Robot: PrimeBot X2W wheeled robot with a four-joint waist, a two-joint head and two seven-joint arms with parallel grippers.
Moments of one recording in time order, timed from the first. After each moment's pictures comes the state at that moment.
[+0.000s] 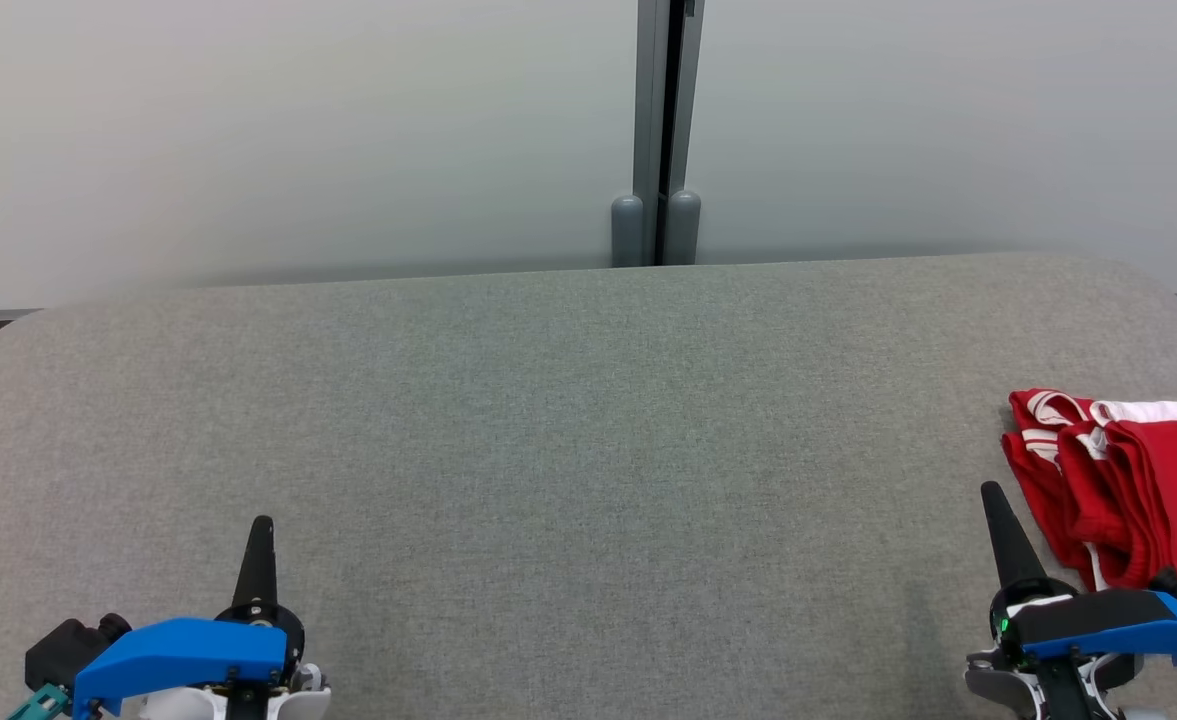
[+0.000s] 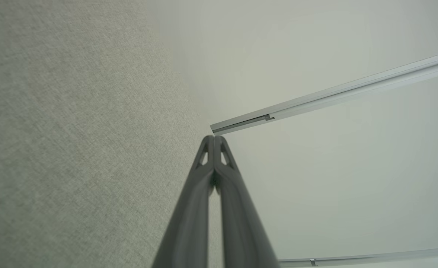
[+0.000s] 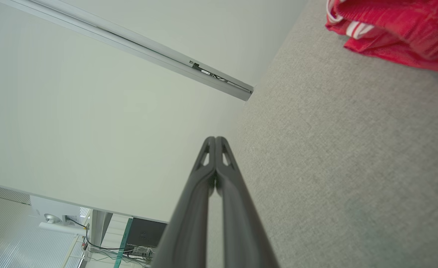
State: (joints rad) left arm -0.06 0.05 0.02 0.28 -1.22 -0.05 0.00; right arm -0.12 -0.04 -0.08 0.33 1.17 0.13 0.00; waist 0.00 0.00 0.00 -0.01
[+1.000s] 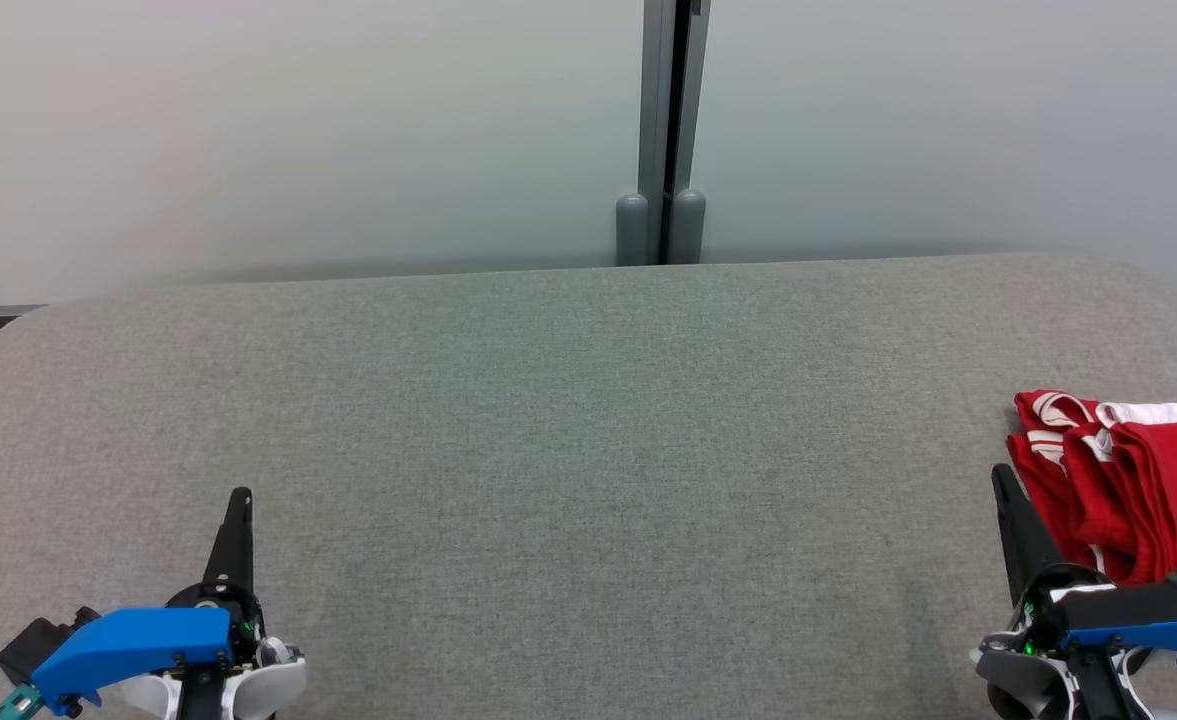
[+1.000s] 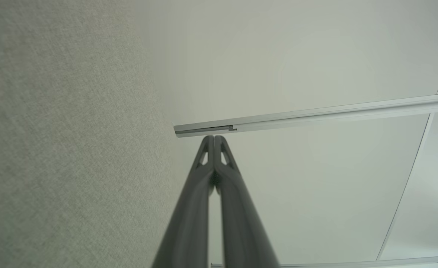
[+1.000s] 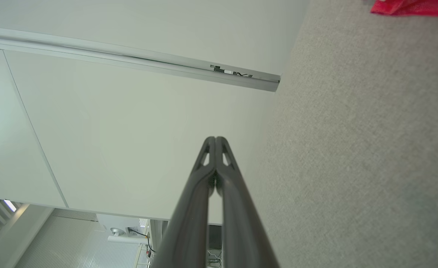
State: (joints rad) left arm -0.08 0.05 0.08 0.26 -1.45 -0.10 0.07; right arm -0.12 -0.05 -0.10 0.28 1.43 0.13 0.07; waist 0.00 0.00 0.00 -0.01
